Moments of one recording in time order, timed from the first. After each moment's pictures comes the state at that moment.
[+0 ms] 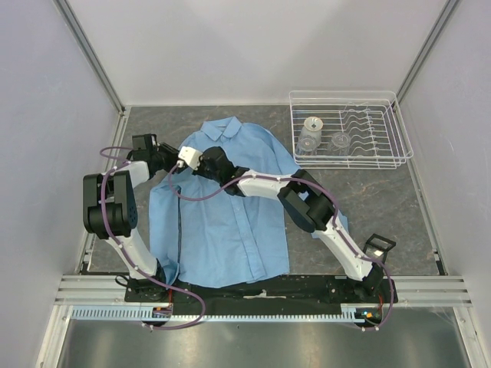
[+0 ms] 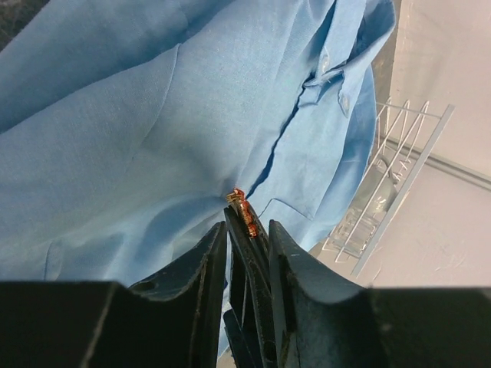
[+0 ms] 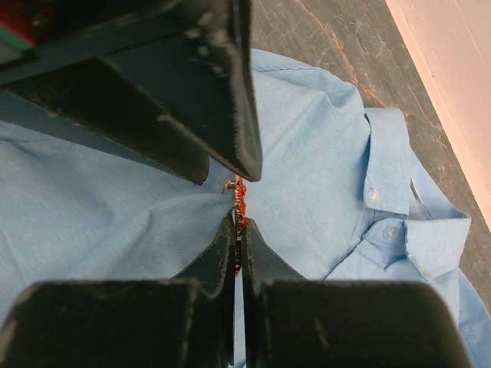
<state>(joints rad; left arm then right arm) 0.11 1.81 1.01 0.03 0.54 -1.05 0.90 2.44 1.83 0.24 0.11 -0.52</state>
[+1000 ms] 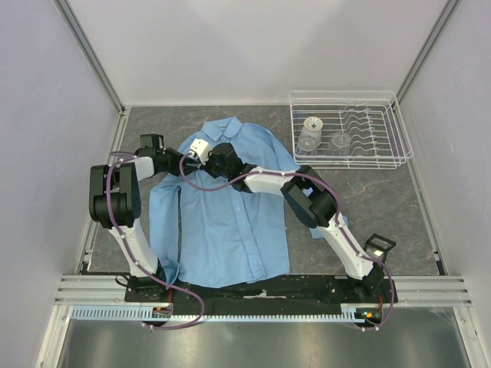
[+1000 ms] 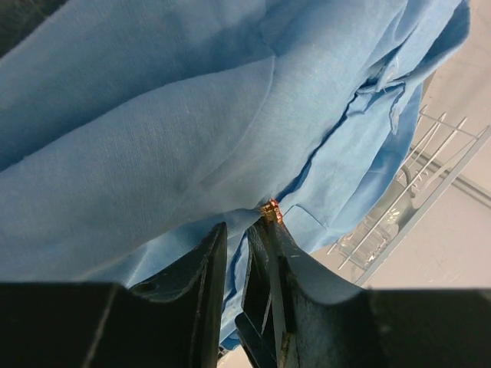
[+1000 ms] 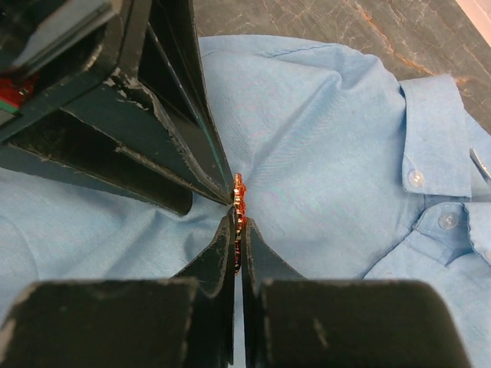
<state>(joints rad) 0.09 1.92 1.08 -0.08 0.55 -1.10 0.85 2.44 1.77 0.30 -0.04 -0.32</state>
